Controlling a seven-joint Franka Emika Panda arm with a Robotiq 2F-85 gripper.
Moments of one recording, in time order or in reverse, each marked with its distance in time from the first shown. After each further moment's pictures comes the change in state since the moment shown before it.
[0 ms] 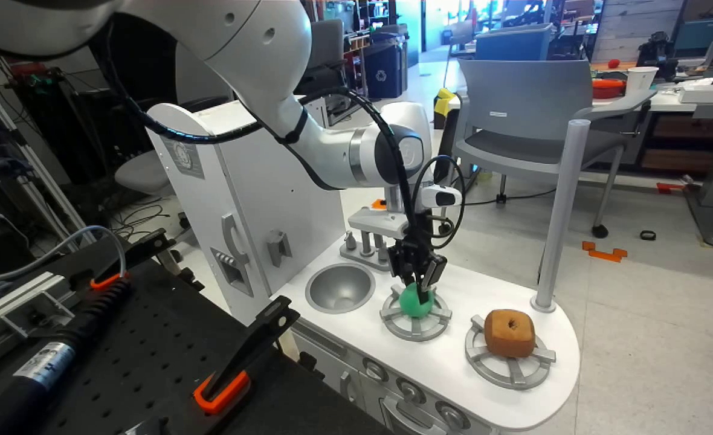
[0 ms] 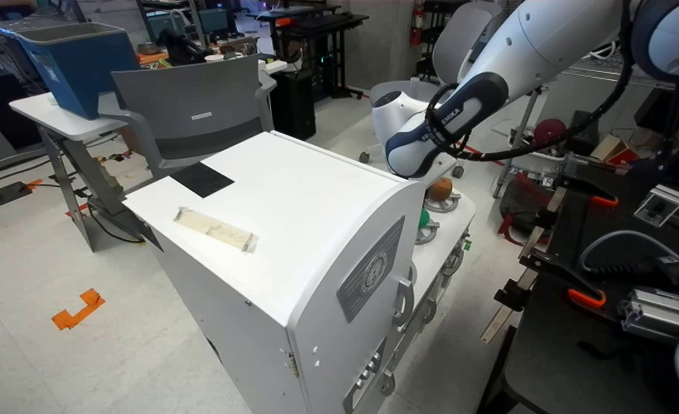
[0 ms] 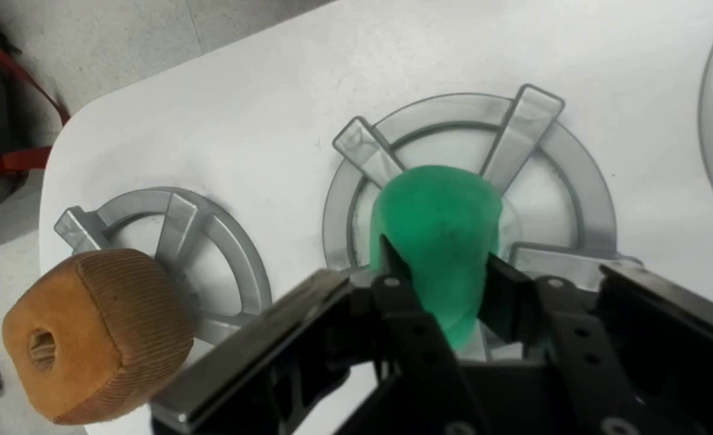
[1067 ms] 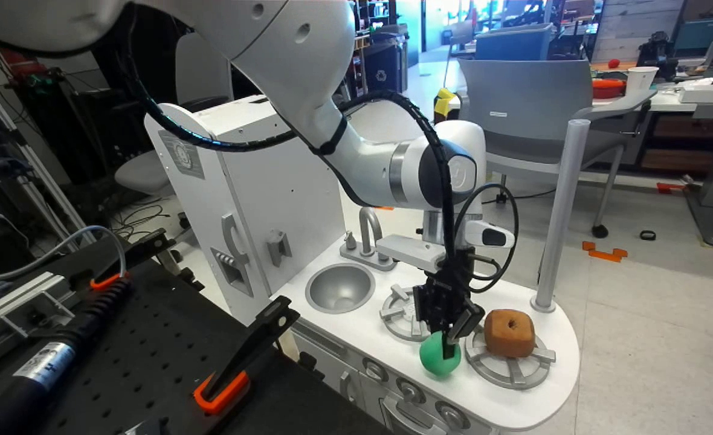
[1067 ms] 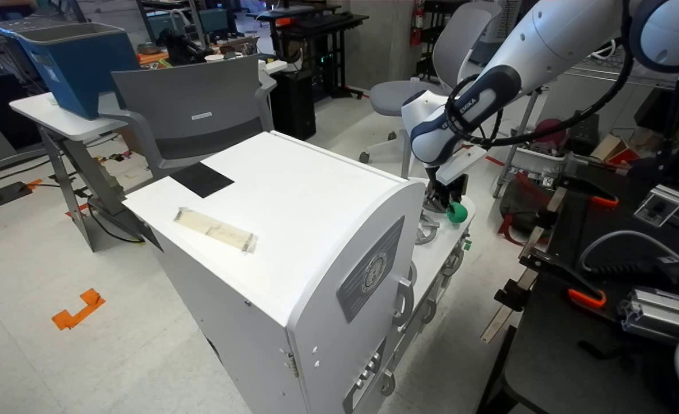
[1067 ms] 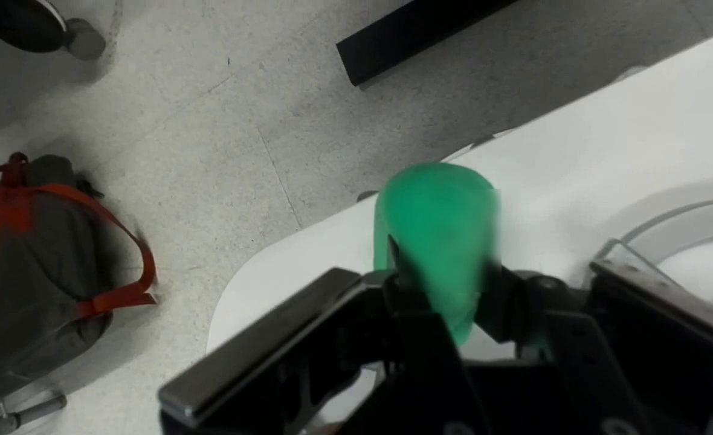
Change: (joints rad) arm -0.124 -0.001 -0.026 -0.032 0.014 -0.143 0.011
